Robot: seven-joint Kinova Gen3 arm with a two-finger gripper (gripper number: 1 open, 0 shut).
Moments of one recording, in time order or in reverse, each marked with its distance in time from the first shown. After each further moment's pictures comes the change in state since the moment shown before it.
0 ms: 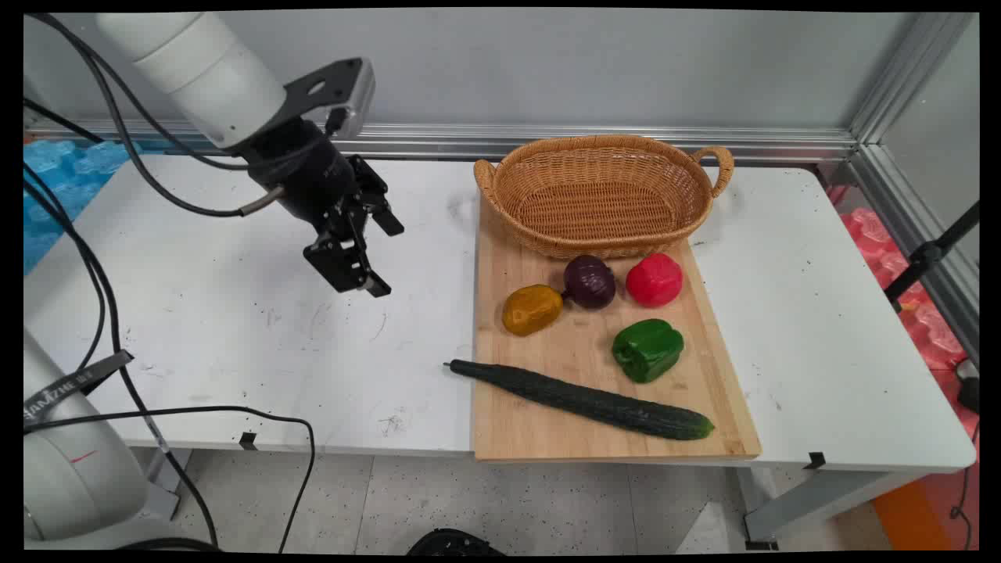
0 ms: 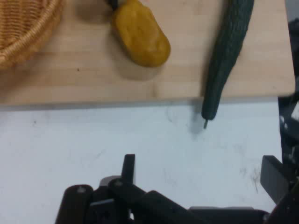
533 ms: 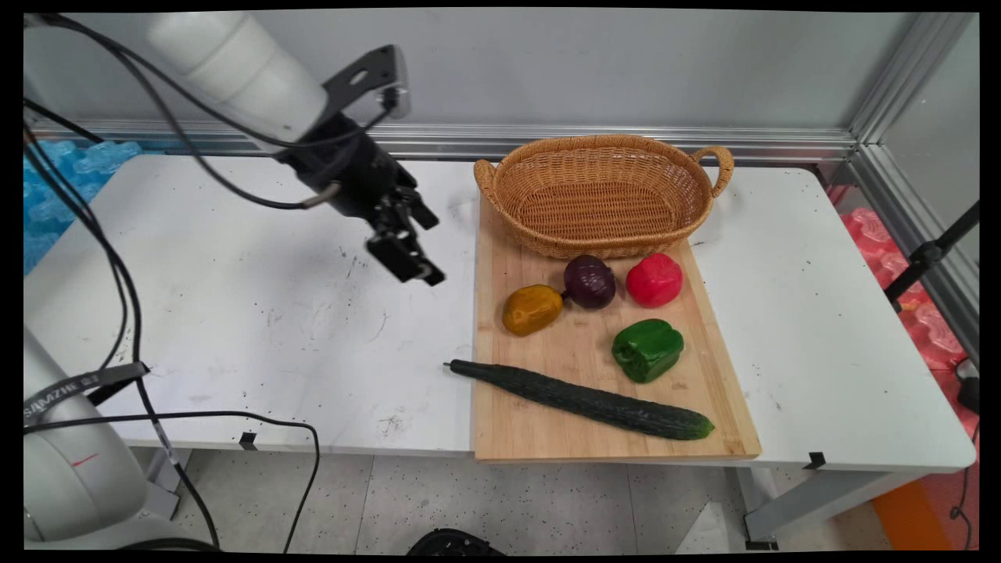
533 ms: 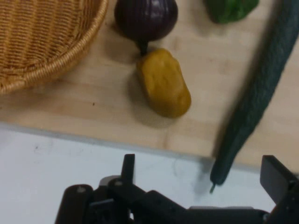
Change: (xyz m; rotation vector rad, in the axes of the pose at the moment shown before) arm 0.029 -0.002 0.029 0.043 0.082 -0.198
